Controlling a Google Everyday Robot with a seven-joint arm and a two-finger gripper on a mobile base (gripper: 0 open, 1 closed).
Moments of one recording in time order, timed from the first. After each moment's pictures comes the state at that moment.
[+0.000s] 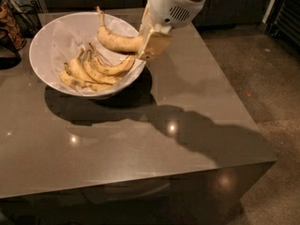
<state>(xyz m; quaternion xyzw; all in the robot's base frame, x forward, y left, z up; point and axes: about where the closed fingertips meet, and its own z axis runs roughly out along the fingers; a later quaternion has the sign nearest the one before) 0.537 -0.001 1.001 -0.71 0.64 0.03 0.29</state>
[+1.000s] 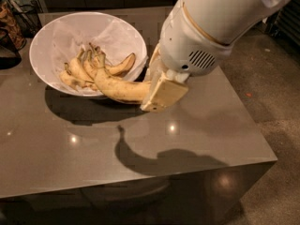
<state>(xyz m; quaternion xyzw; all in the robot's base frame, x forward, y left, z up) 0.409 -0.011 0.982 -0.70 0.67 0.10 0.24</state>
